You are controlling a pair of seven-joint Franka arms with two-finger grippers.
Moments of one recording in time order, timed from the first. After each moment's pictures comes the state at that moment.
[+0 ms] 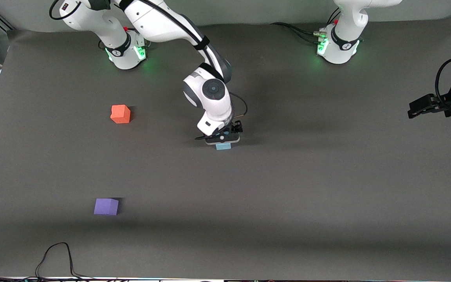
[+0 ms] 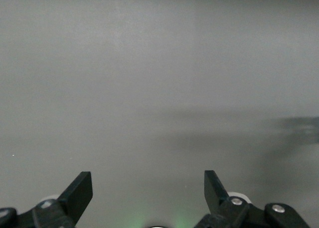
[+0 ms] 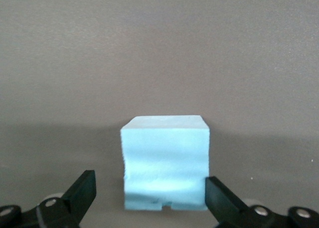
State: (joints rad) left arm -0.05 0.06 0.05 -1.53 -0.01 1.50 -0.02; right arm 0.96 0.66 -0.16 -1.76 0.12 2.46 0.70
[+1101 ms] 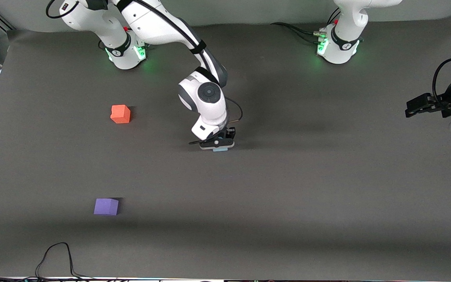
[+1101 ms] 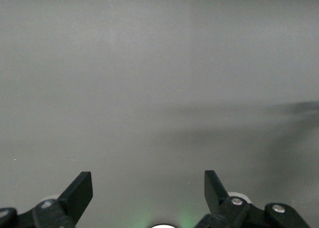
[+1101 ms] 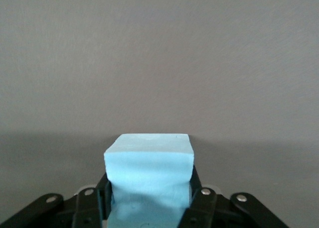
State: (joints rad) left arm -0.05 0.06 0.05 -1.54 -0.01 1.50 0.02; right arm 0.96 0.62 -0.22 -1.77 0.08 2.45 0.69
